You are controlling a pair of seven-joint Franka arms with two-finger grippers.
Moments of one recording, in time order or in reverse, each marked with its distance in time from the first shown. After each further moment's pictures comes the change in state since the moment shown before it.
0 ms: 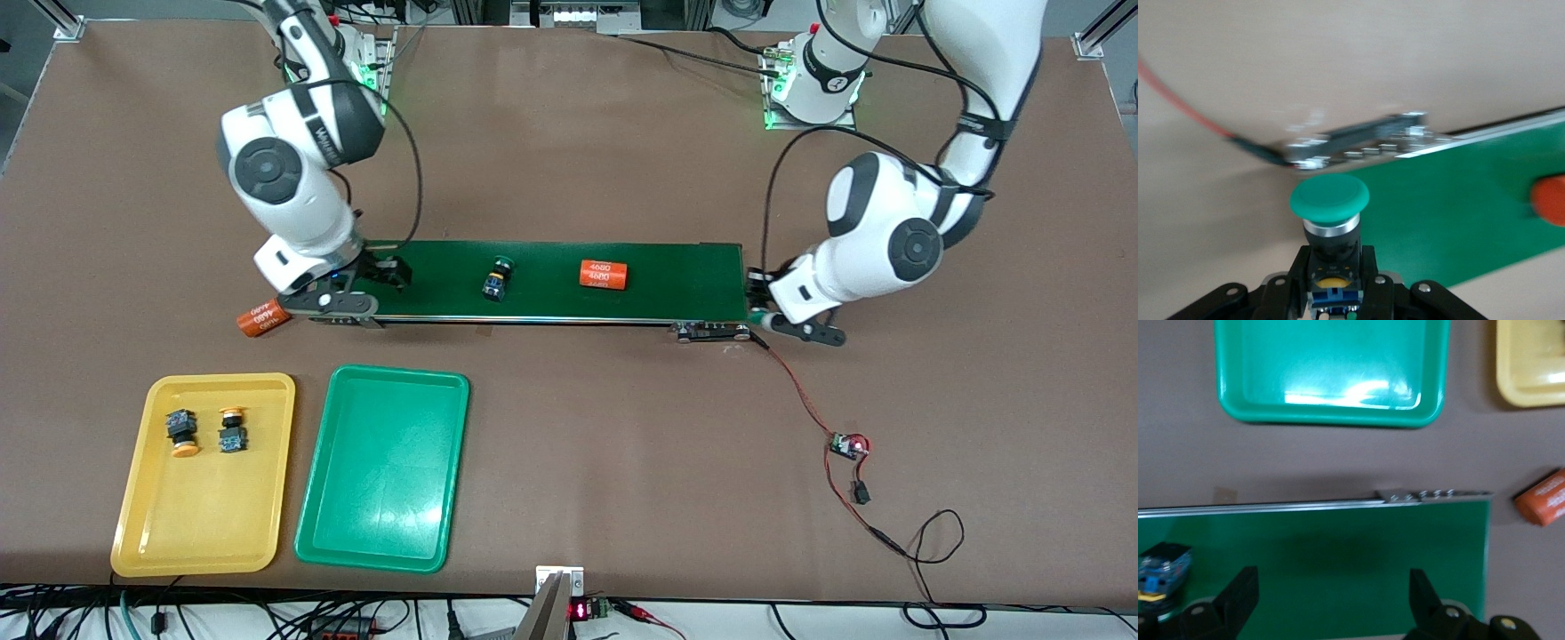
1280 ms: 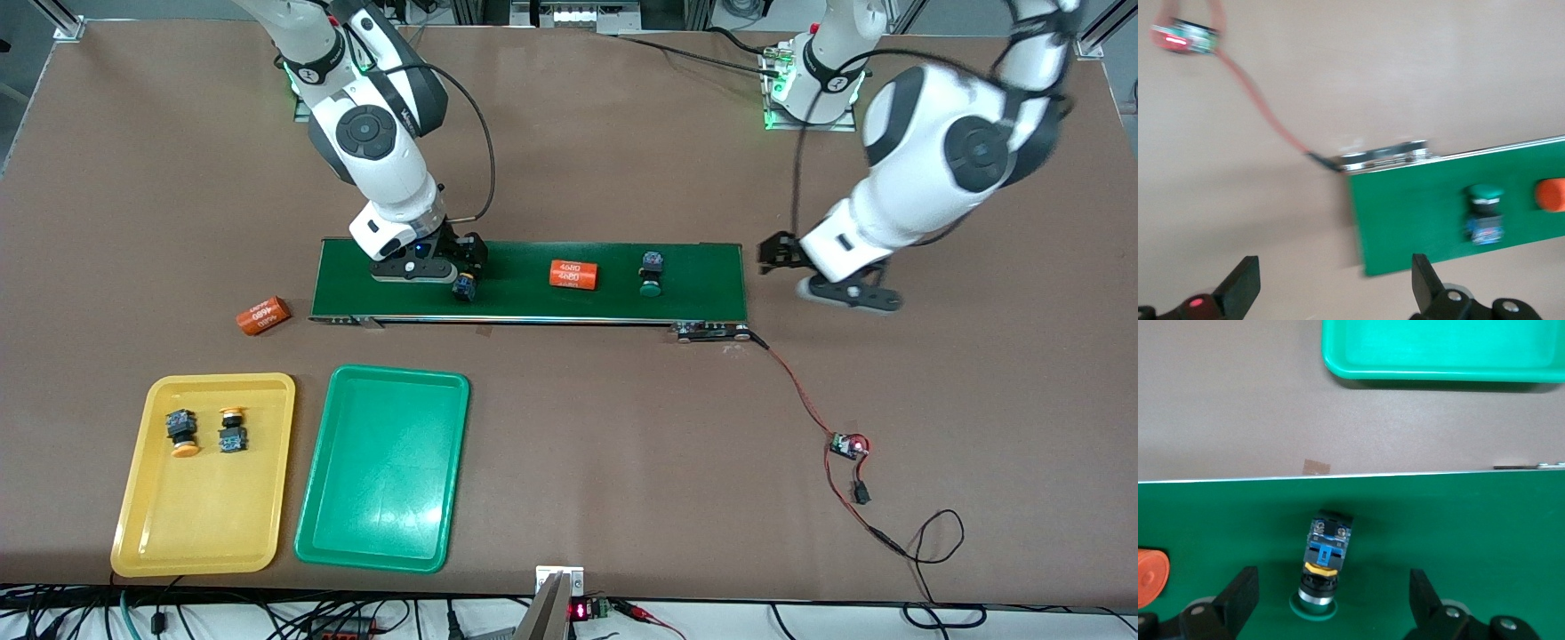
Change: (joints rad) left arm -0.079 -0.246 0.160 0.120 0.199 -0.238 -0.099; right arm 0.076 0.046 0.060 -0.128 -0.027 0.291 0.136
